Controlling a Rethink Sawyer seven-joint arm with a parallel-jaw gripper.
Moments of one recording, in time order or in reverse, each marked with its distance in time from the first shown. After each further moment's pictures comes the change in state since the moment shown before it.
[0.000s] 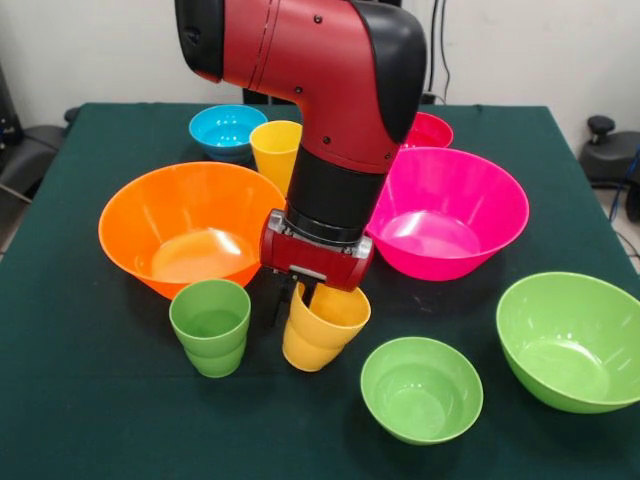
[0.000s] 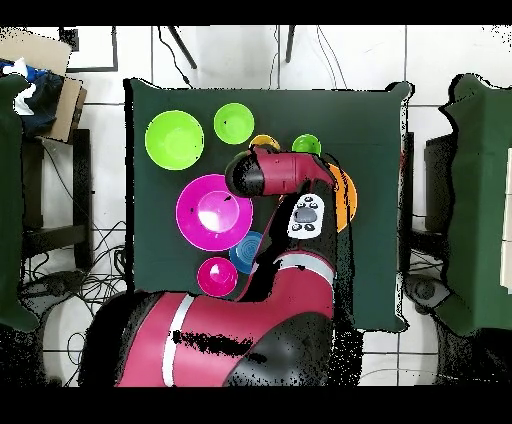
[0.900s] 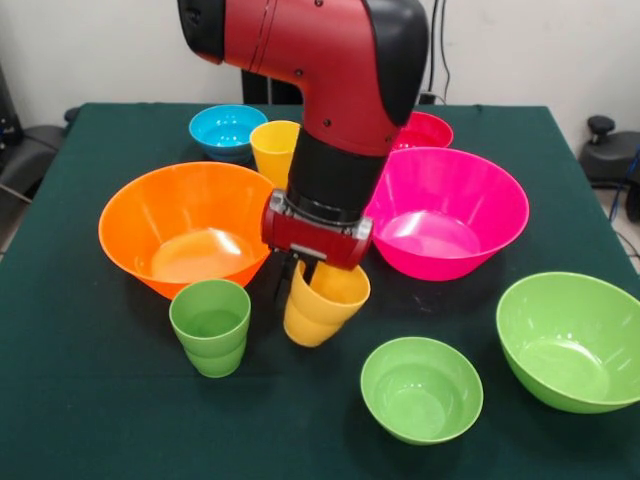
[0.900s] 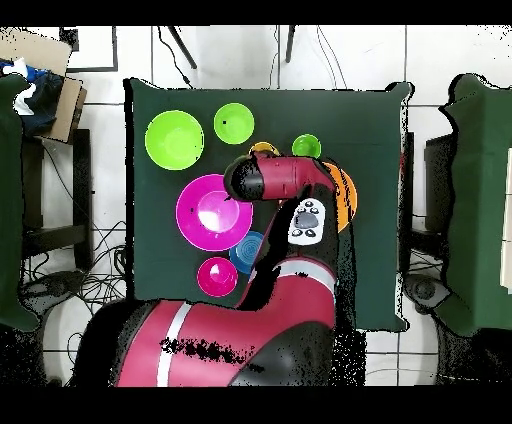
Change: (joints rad) arm 0.002 -0.047 0.000 0.058 0.000 0.055 0.000
